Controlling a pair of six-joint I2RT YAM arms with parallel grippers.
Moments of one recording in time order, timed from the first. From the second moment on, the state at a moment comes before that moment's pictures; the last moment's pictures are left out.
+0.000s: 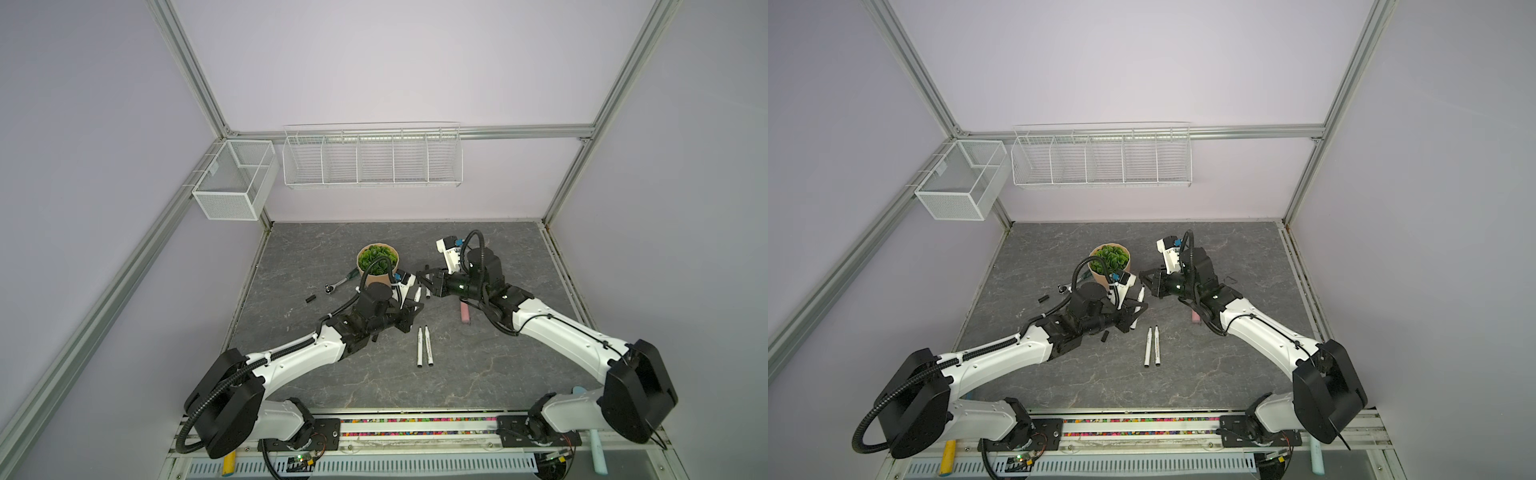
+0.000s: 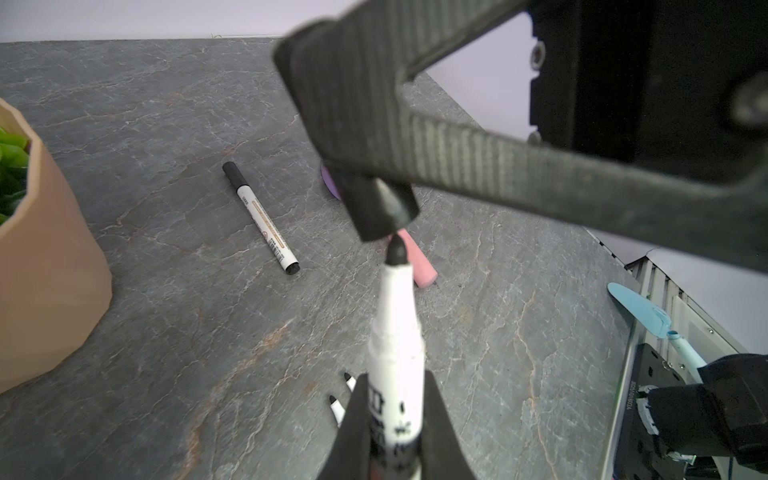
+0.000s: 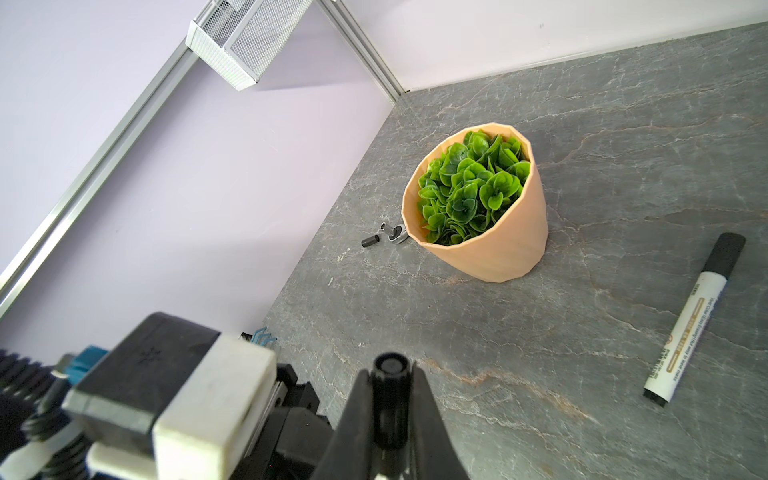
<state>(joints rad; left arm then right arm) -0.84 1.34 0.75 0.15 0.18 -0.31 0.61 1.39 0.97 0.05 -0.42 0.57</state>
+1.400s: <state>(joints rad) -0.81 1.39 0.76 0.29 0.24 -0.38 0.61 1.32 0.91 0.05 -0.41 0.56</state>
